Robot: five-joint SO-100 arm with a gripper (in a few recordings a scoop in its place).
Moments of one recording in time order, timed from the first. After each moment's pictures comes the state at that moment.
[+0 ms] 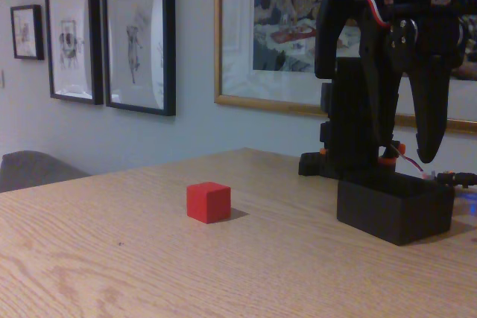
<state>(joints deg) 49.2 99.8 105.9 91.5 12.4</state>
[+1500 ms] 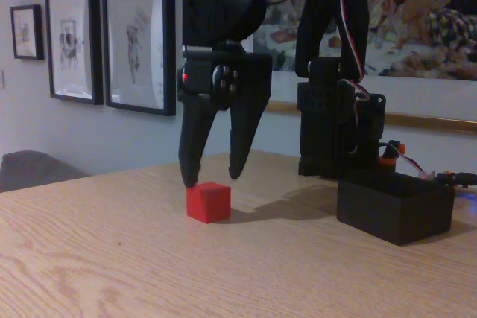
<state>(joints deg) 7.8 92.0 112.9 73.4 -8.4</state>
